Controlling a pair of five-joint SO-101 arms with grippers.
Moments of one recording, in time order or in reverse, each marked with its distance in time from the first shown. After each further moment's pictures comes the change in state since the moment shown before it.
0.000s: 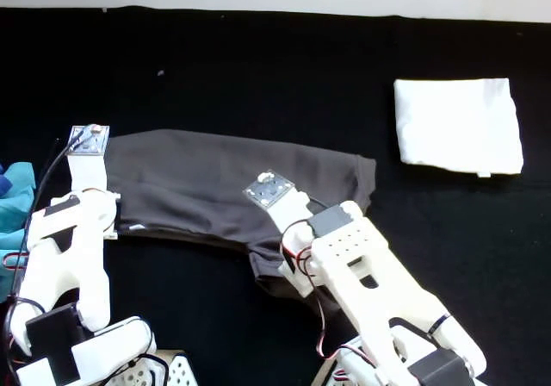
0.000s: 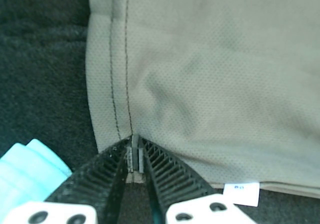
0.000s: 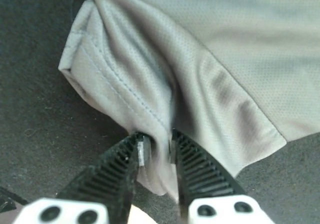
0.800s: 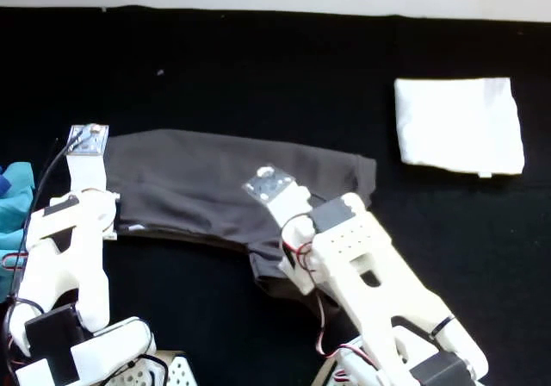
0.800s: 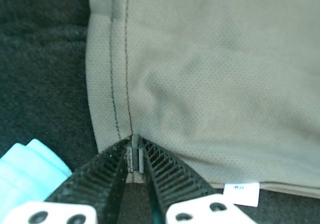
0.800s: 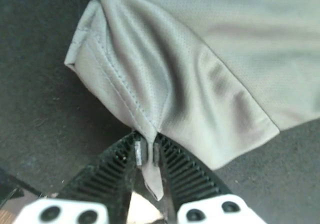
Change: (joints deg) left arm 0.0 0.0 0.0 0.0 0.0; right arm 0.0 -0.7 -6.0 7.6 0.0
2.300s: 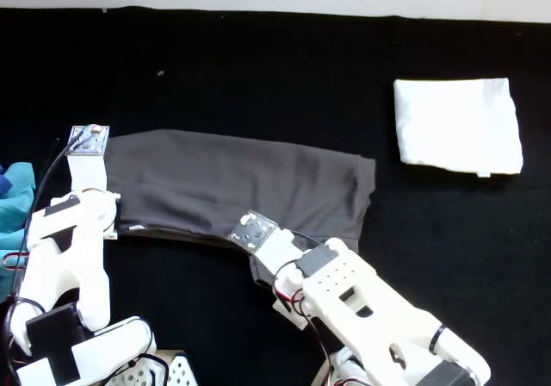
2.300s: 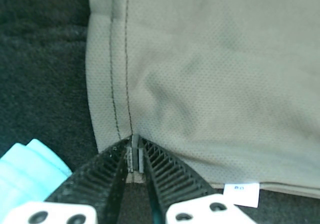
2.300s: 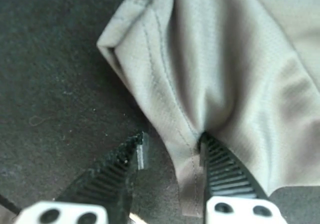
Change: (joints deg) left arm 0.0 0.0 0.0 0.0 0.0; right arm -8.1 -1.0 20.9 -18.0 0.0
